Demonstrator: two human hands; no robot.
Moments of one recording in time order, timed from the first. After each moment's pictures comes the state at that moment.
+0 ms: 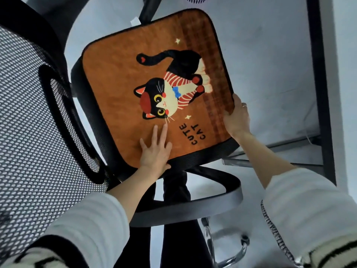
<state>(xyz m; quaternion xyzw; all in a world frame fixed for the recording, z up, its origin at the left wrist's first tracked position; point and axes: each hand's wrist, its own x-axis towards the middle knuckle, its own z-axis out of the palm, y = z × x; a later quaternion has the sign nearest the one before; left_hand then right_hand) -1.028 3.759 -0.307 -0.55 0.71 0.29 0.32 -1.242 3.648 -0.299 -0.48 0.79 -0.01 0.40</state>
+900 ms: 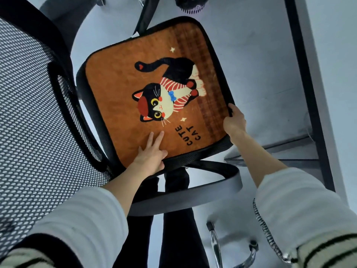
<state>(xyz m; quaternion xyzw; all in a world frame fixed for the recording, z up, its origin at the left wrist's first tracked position) -1.015 3.766 -0.278 -0.53 0.65 0.44 0.33 -1.246 3.681 -0.293 -0.31 0.82 -0.09 0.48</state>
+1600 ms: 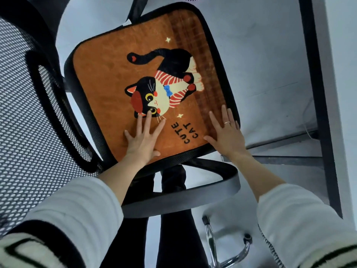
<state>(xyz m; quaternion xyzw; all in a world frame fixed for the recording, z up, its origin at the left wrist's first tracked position) -1.008 3.754 -0.321 -0.61 0.67 0.31 0.28 -1.267 3.728 -0.325 -0.70 0.61 0.22 0.30</state>
